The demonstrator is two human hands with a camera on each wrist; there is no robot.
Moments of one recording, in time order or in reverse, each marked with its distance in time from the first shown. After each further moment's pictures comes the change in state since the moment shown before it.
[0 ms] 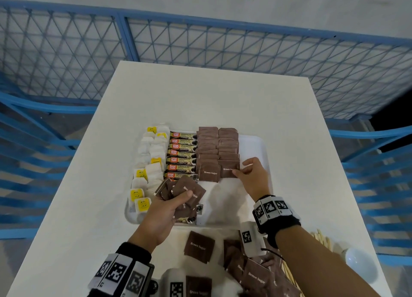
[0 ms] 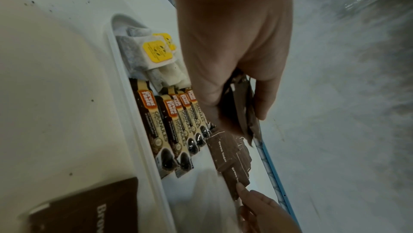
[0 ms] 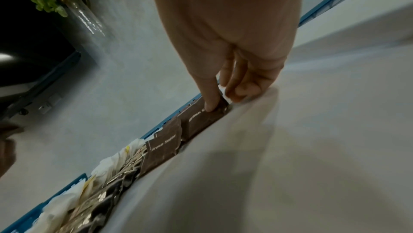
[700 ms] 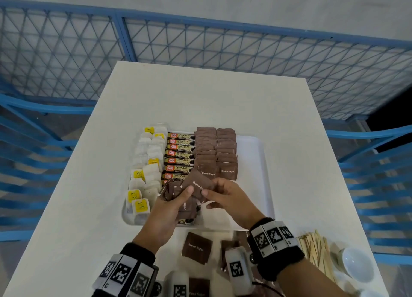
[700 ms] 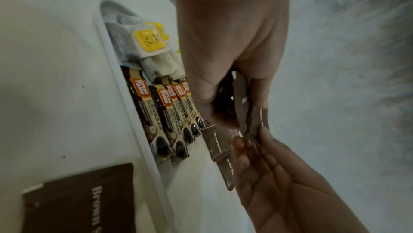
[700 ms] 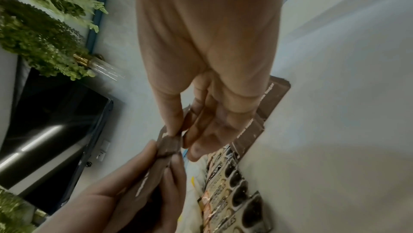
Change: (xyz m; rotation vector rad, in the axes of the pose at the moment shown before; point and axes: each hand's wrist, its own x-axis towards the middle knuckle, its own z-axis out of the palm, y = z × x) left_hand 0.001 -0.004 0.009 0.007 0.009 0.024; right_hand -0.071 -0.035 0.010 0.440 -0.645 0.033
